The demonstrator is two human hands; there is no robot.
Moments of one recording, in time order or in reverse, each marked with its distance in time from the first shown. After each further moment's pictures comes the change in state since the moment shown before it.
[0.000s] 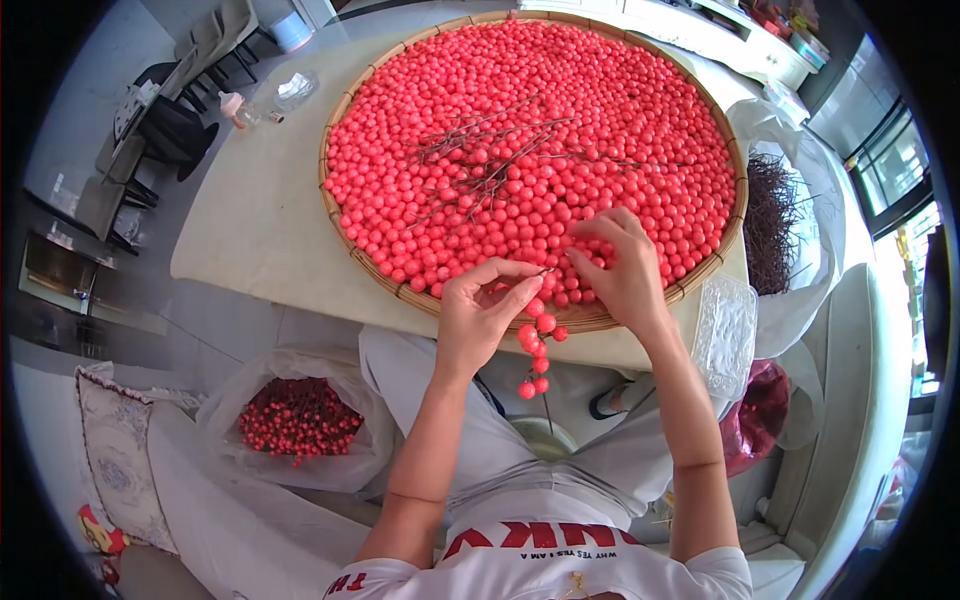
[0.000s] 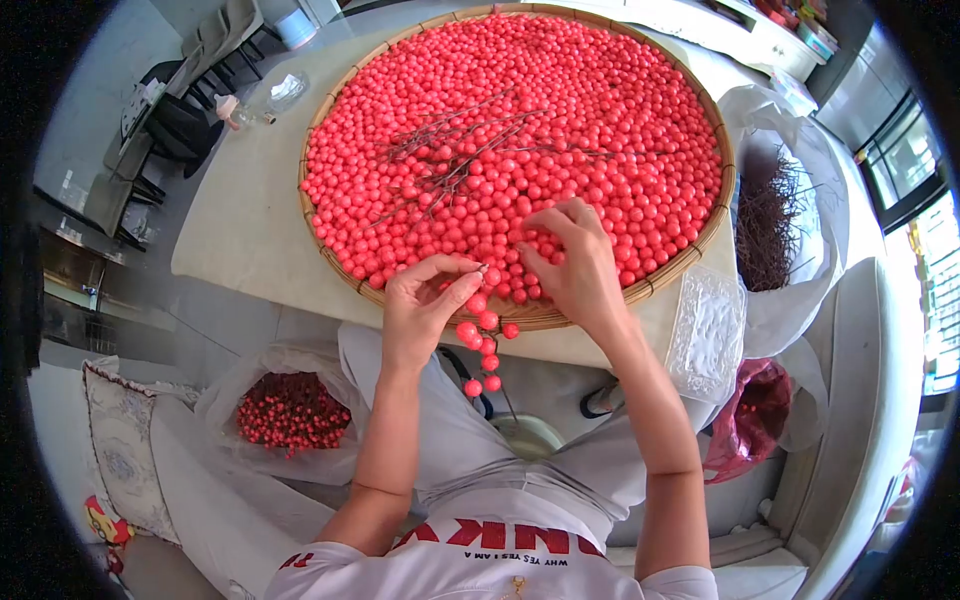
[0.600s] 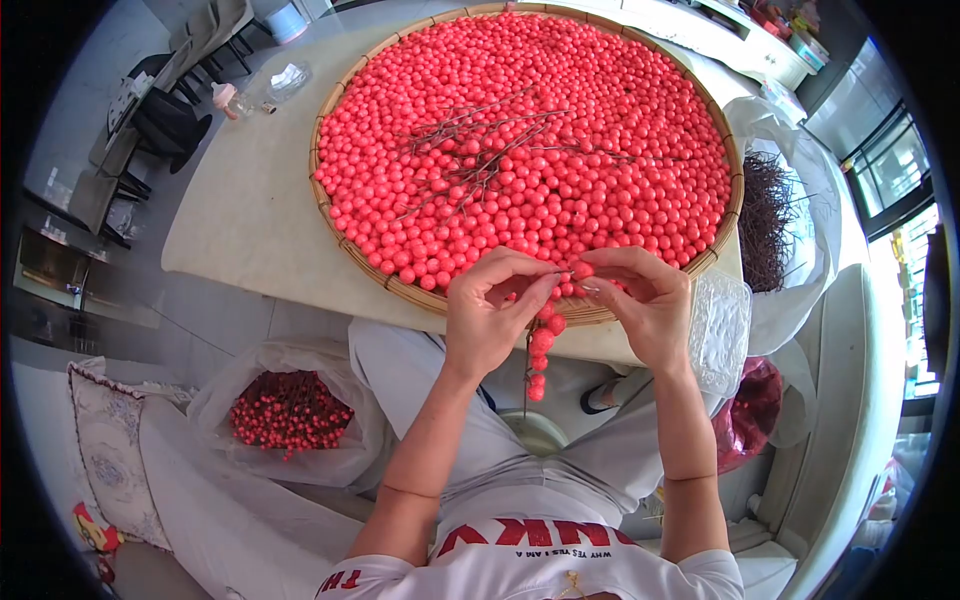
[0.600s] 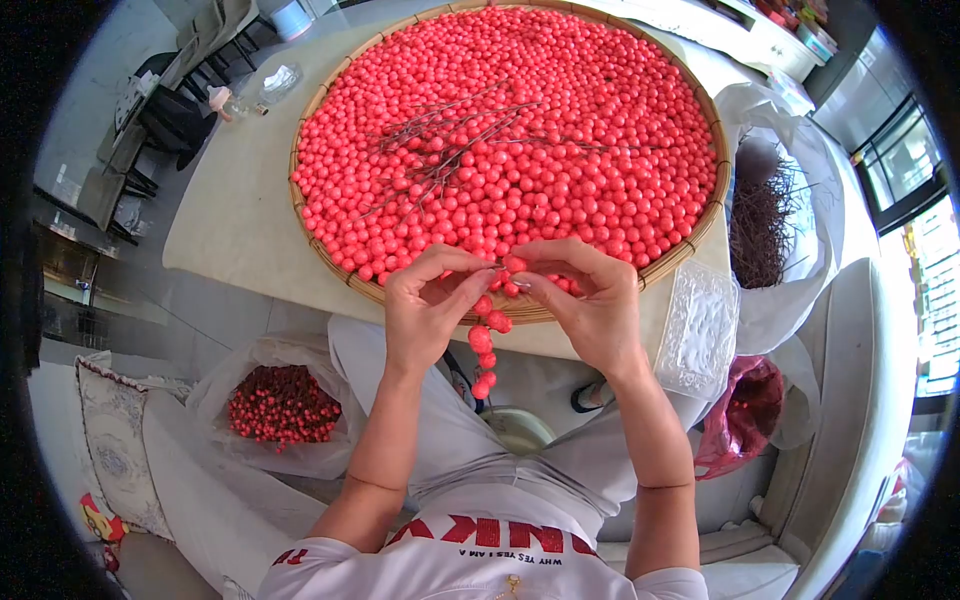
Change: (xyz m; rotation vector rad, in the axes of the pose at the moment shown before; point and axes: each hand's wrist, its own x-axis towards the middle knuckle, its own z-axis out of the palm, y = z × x) left_hand -0.002 -0.002 0.020 0.072 -0.022 0.186; right_hand -0.030 -0.038 -0.038 0.895 -0.018 0.361
